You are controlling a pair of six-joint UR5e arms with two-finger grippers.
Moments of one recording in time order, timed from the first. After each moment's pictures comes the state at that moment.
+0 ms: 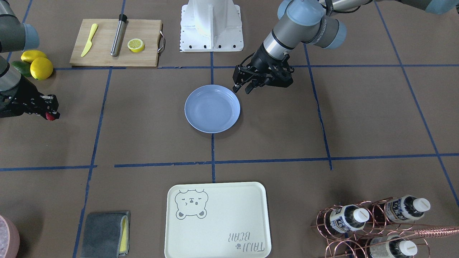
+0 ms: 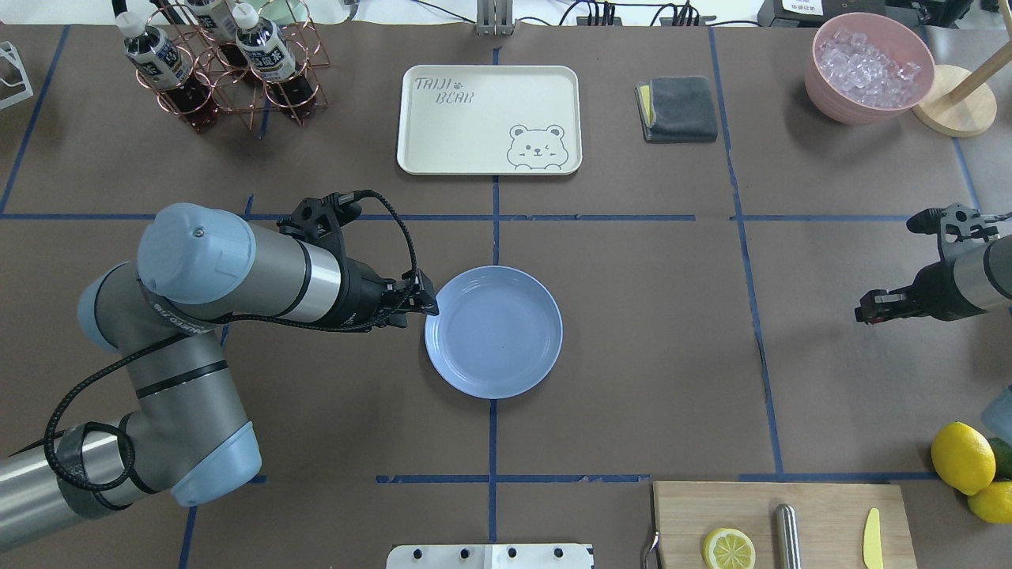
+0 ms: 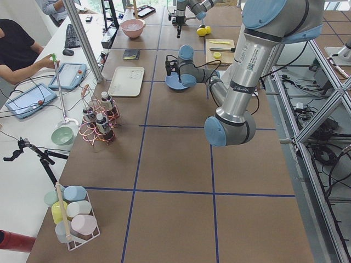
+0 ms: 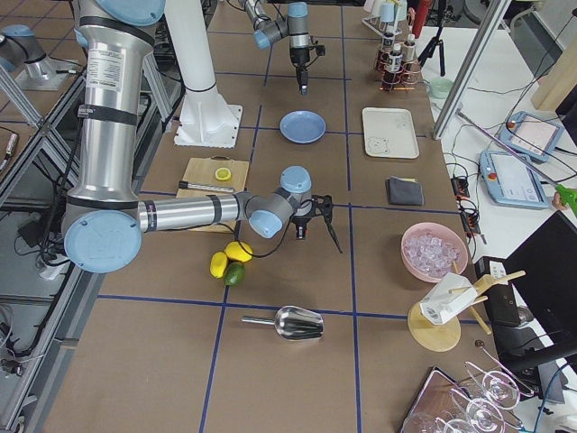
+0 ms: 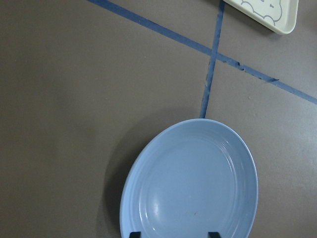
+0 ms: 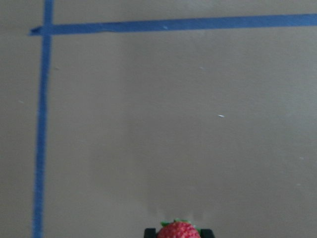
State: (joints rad) left arm -0.53 -2.01 -1.82 -2.13 -1.93 -1.59; right arm 0.88 -1.68 1.74 -0.86 2.13 0.98
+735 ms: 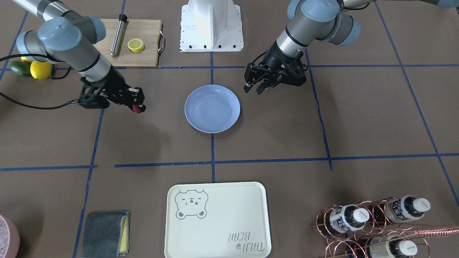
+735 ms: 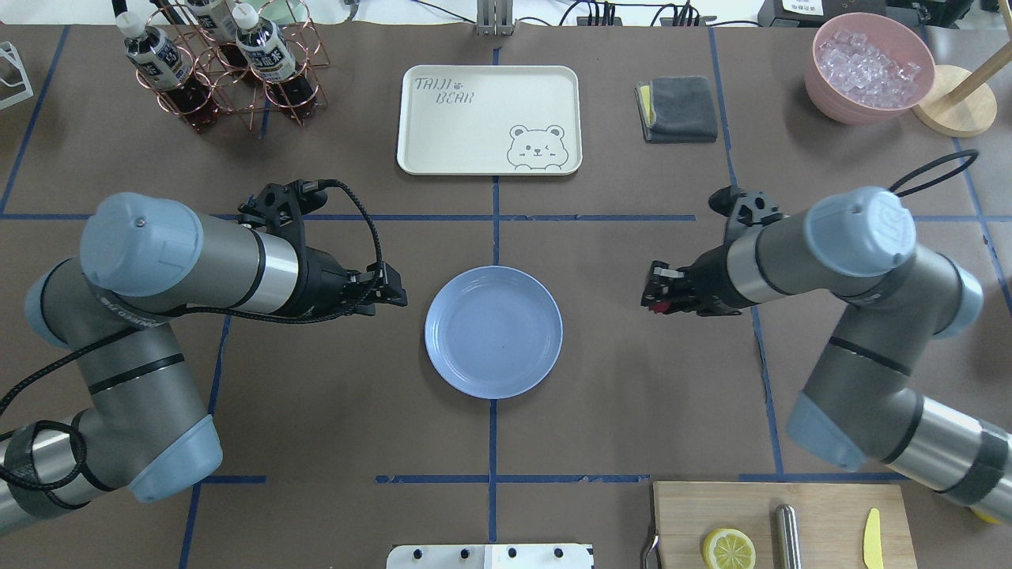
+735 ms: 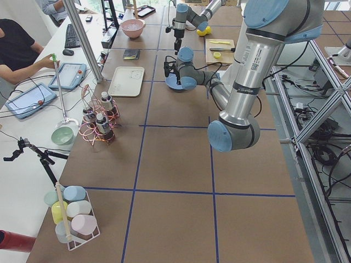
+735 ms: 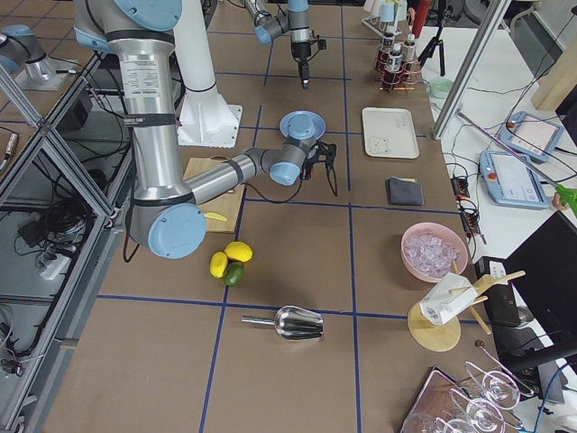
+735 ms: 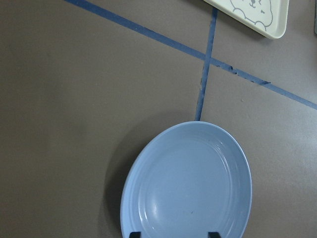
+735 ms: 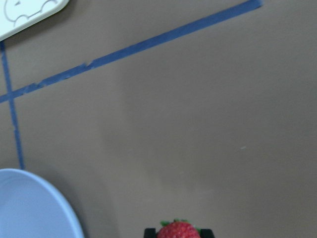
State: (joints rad) left arm -0.57 -1.92 -1.88 -2.14 -1.94 -1.48; right arm 0.59 -1.27 1.82 -1.08 1.97 1.53
